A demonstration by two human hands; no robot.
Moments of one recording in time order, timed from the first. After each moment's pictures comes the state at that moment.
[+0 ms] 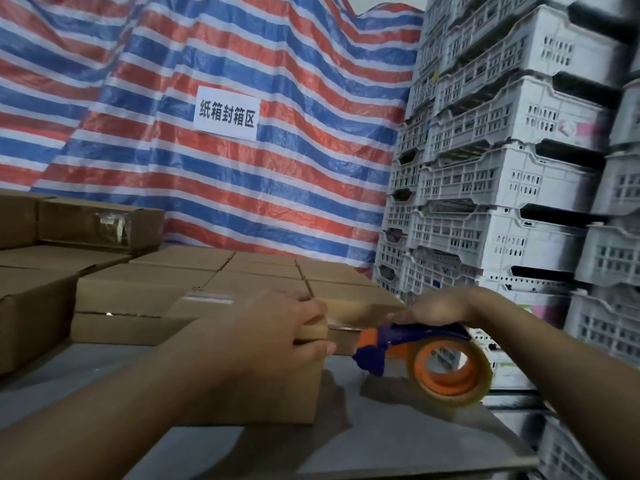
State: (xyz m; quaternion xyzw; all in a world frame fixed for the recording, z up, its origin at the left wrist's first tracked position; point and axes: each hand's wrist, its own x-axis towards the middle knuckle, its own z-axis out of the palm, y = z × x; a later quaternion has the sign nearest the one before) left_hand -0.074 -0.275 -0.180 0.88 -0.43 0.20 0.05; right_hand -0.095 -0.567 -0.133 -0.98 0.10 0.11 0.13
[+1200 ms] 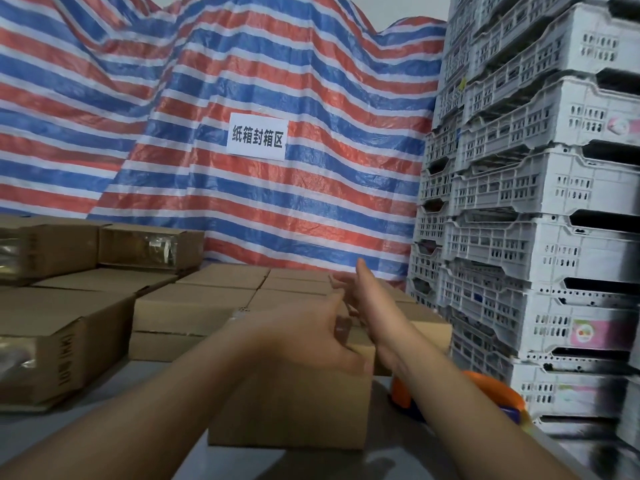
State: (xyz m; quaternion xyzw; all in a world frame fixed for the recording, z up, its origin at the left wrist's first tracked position) left_hand -0.070 -0.265 -0.154 0.89 -0.42 0.05 0.20; right_hand -0.058 -0.409 -0.172 -0.75 -0.05 -0.17 0.64
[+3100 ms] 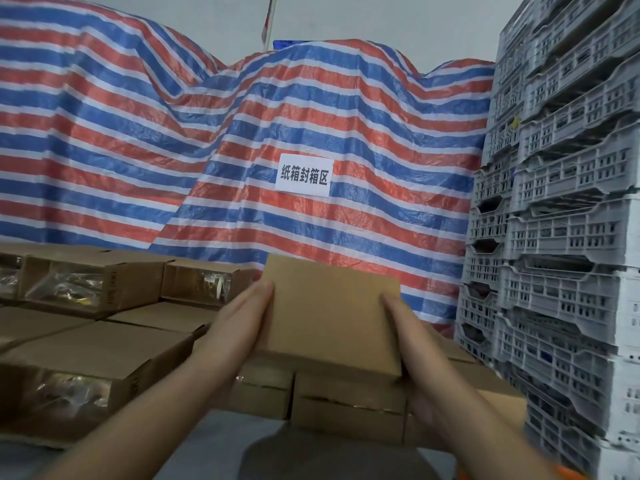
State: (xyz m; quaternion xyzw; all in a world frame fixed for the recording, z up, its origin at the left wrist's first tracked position) left_hand -0.044 -0.151 -0.144 0.66 -0.14 0.13 0.73; right_hand -0.070 -0.358 -0.133 -0.70 0.01 -0.12 0.71
